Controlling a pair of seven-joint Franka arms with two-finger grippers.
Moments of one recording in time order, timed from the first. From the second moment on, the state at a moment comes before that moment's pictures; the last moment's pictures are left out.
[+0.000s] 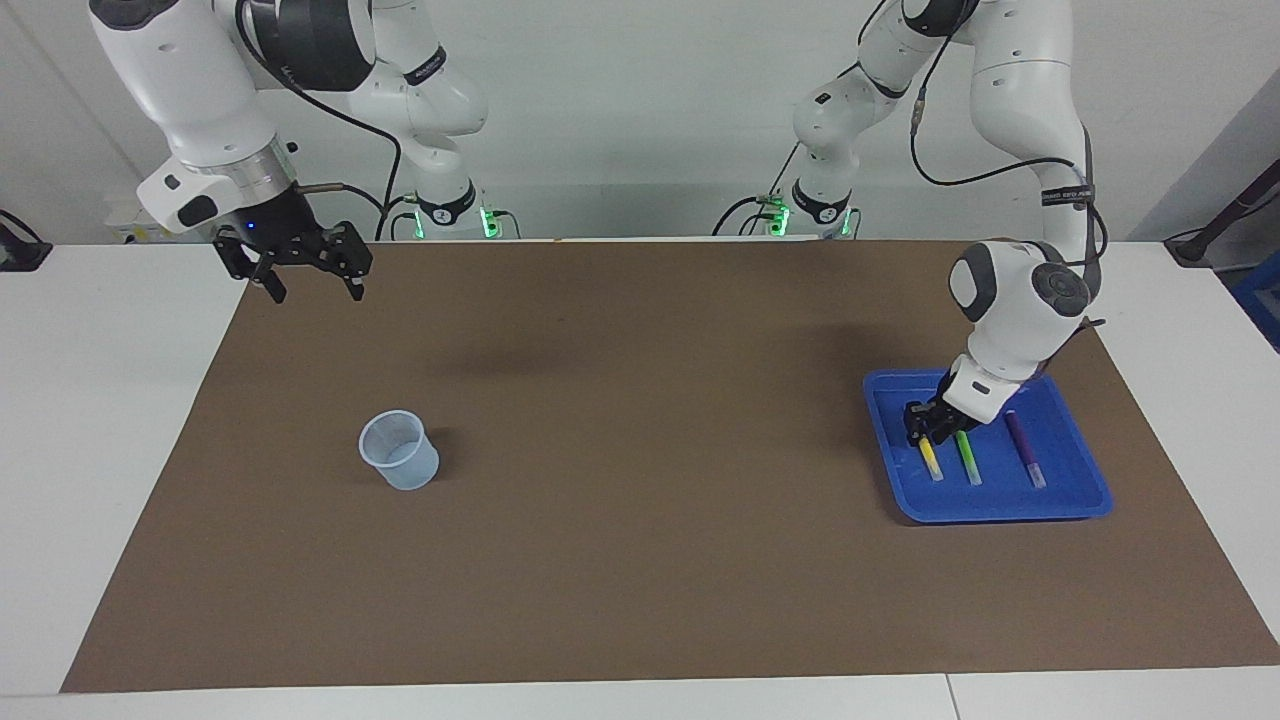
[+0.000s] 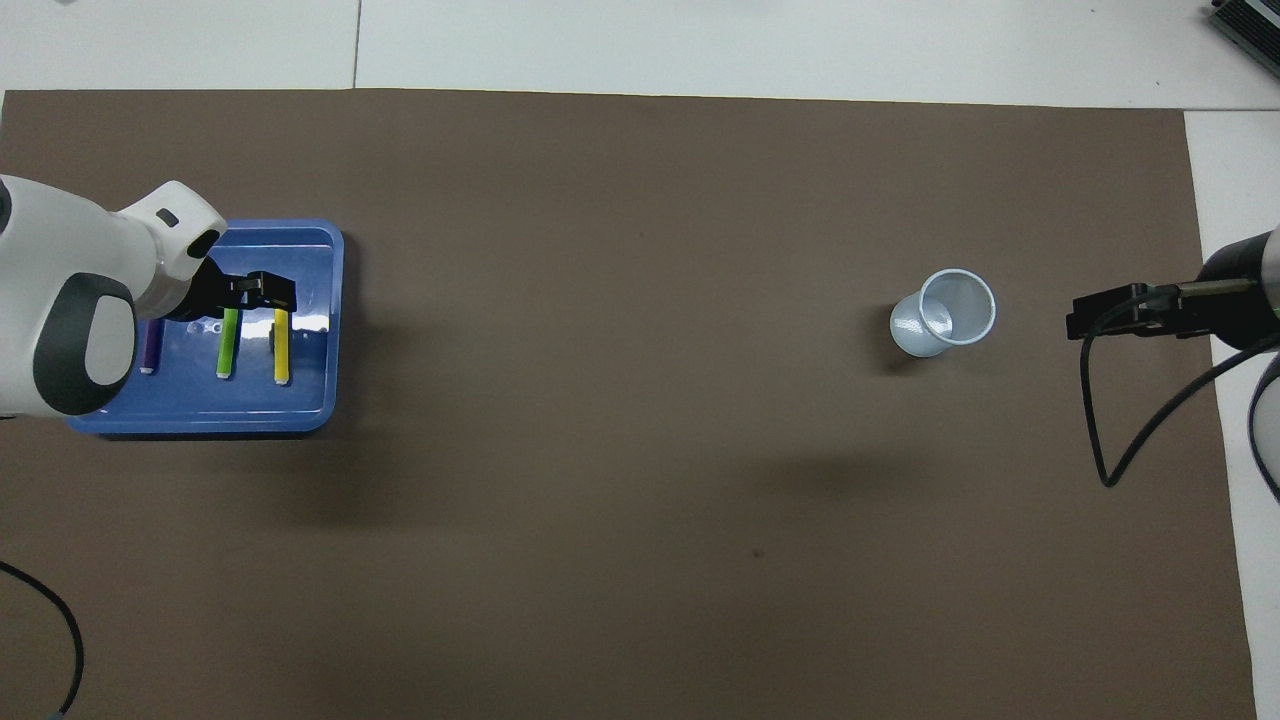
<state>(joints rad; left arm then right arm) 0.54 0.35 -0.59 -1.87 0.14 2.21 -0.10 -0.11 -0.03 0.10 -1.69 0.01 1.69 0.00</state>
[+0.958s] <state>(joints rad) 0.49 0.10 -0.60 -1.76 0.15 1.99 -0.10 -0.11 -0.03 0.10 -1.69 0.01 1.69 0.00</state>
